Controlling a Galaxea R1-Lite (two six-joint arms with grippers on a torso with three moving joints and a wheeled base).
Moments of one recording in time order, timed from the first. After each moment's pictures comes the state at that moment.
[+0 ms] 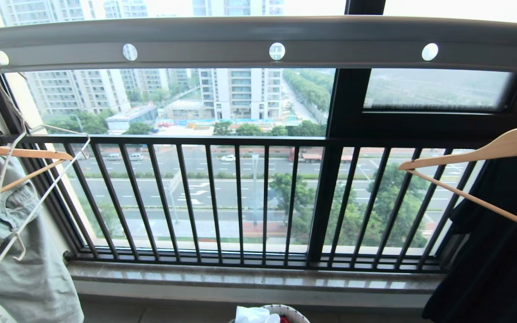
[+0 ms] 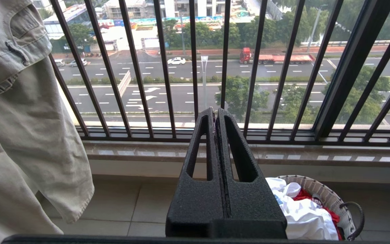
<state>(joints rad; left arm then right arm) 0.00 0.00 0.00 0.01 0.00 0.01 0.00 0.00 0.00 0.00 -0.01 0.01</state>
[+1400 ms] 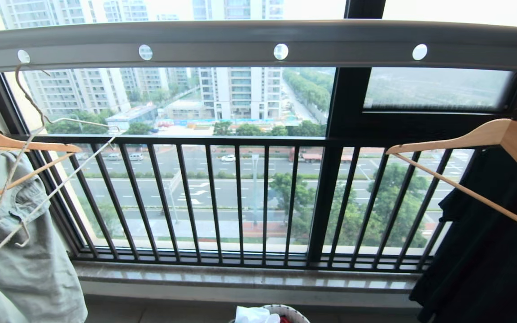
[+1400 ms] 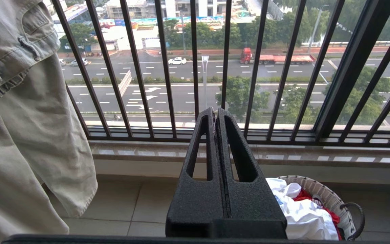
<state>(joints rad) 0.00 0.00 0.00 0.01 0.00 0.01 0.00 0.00 0.00 0.00 -0.01 0.01</state>
